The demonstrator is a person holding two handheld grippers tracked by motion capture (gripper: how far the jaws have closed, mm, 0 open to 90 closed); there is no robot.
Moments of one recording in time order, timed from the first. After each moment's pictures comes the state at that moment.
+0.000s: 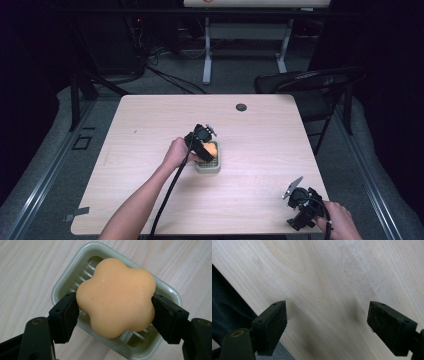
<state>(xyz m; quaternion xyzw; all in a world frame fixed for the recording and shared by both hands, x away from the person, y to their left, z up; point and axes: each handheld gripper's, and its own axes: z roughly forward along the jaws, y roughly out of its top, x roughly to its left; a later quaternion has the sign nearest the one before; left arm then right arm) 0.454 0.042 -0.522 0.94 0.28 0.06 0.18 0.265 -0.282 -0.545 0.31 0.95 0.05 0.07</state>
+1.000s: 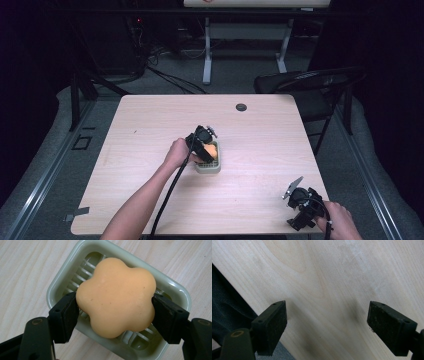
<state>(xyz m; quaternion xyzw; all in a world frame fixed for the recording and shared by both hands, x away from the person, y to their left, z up) 0.457 0.040 -0.530 0.95 0.27 0.05 0.16 0.265 -0.283 -0.545 0.31 0.95 0.05 0.07</state>
